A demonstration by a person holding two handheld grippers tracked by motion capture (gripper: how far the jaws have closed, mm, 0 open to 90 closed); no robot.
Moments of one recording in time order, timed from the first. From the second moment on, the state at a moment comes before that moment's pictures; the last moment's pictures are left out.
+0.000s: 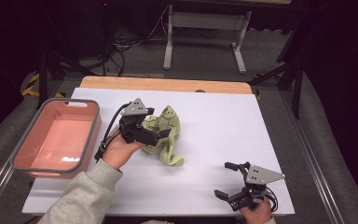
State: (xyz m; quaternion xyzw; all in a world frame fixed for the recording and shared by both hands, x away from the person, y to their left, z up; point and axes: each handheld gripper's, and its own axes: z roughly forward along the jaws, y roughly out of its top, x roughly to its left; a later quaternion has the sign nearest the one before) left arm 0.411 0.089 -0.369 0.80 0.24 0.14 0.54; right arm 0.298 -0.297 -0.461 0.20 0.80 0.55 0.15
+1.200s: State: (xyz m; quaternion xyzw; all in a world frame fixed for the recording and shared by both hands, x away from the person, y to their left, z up) left arm 0.359 0.166 -0.421 0.77 0.26 0.13 0.57; right arm 0.298 -0.296 -0.462 0.20 0.80 0.55 0.14
